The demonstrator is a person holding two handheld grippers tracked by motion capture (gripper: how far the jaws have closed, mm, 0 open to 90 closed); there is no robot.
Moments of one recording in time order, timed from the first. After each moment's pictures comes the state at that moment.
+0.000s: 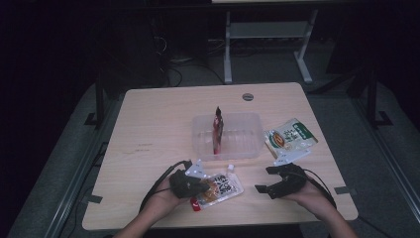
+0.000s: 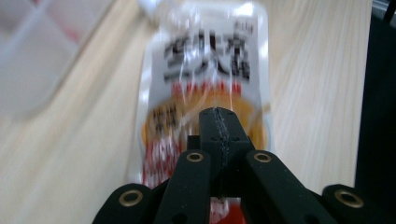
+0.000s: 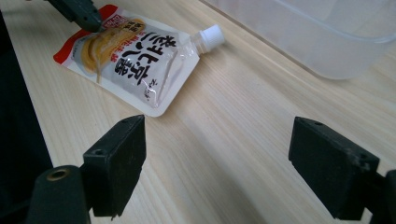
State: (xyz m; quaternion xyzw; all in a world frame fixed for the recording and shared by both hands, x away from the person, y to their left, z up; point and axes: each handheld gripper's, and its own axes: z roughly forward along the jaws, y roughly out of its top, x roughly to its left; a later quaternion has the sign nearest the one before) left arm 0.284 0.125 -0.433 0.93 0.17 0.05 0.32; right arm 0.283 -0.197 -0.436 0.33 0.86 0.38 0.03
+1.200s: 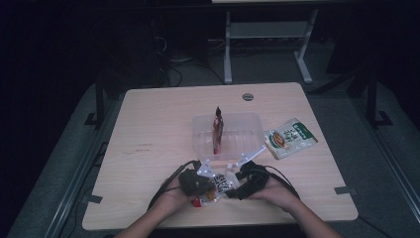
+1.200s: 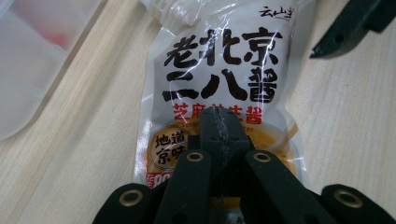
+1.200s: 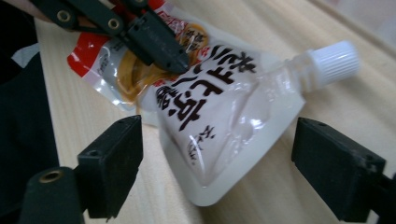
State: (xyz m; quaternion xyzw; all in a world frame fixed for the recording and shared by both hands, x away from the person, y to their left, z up) left arm 0.293 0.109 -0.453 0.94 0.18 0.05 0.29; right arm 0.308 -0.111 -0.461 0.29 0.89 0.35 -0.06
